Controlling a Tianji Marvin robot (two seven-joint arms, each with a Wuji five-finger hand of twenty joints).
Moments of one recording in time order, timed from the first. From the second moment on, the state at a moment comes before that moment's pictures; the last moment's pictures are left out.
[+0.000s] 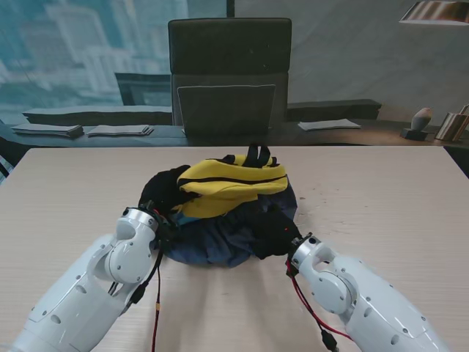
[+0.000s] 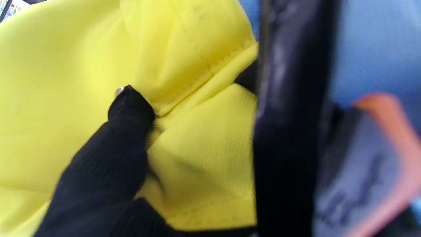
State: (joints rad) left arm 1.38 -1.15 -1.11 -1.55 0.59 0.03 0.22; right arm -1.42 -1.07 0.98 -1.50 -0.90 -0.27 -0.13; left_hand 0.91 -0.44 0.33 -0.11 0.57 -0.03 1.10 0.62 1.10 0.11 0.63 0.58 1.07 0.26 0.71 0.51 0.50 0.28 1.05 0.46; right_hand 0.41 -0.64 1.31 -0.16 0.56 -0.30 0.63 0.25 0.97 0.14 0.93 0.53 0.90 0.11 1.05 0.55 0.32 0.25 1.40 0.57
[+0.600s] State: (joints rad) left arm 1.40 -1.18 -1.10 -1.58 0.37 0.08 0.23; right arm -1.18 -1.15 0.64 -1.37 -0.69 0.13 -0.08; left_hand 0.91 -0.48 0.44 -0.12 0.62 0.08 1.10 0.59 1.16 0.19 0.64 0.60 1.14 0.33 0.71 0.53 0.59 0.38 1.05 0.43; right_hand 0.41 -0.54 1.24 -0.16 0.29 -0.26 0.64 0.23 0.77 0.14 0.98 0.59 0.75 0.10 1.07 0.59 0.21 0.20 1.38 0.68
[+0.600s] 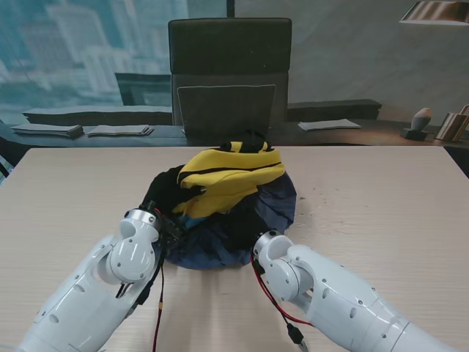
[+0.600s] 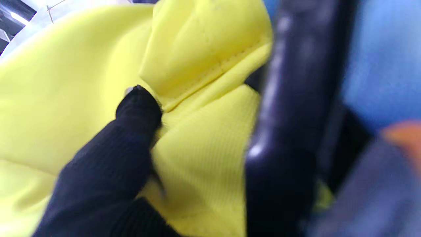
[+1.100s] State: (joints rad) left arm 1.35 -1.21 -1.02 -1.56 0.19 0.08 0.22; right arm -1.21 -1.16 0.71 -1.31 -0.69 0.15 -0.13; left_hand 0.92 -0.48 0.44 -0.12 0.62 0.12 1.09 0.59 1.16 0.22 0.64 0.61 1.14 0.34 0.72 0.55 0.59 0.41 1.05 0.43; right_hand 0.41 -0.55 1.24 -0.16 0.28 -0.33 0.67 0.23 0.73 0.15 0.99 0.59 0.73 0.10 1.07 0.59 0.17 0.19 1.37 0.69
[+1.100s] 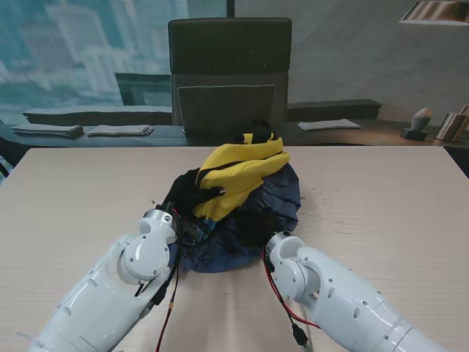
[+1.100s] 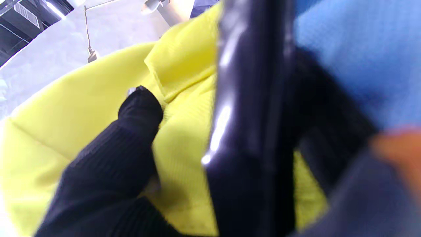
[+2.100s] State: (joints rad) left arm 1.37 -1.20 -1.04 -1.58 0.24 0.07 0.17; right arm -1.10 -1.17 0.56 -1.27 -0.63 0.18 0.00; left_hand 0.93 -0.48 0.44 -0.12 0.62 0.12 1.08 0.60 1.16 0.23 0.65 0.62 1.14 0.35 0.73 0.56 0.56 0.41 1.06 0.43; right_hand 0.41 -0.74 1.16 -0.27 0.71 -0.30 0.84 0.32 0.61 0.12 1.07 0.74 0.61 0.03 1.09 0.60 0.06 0.14 1.31 0.72
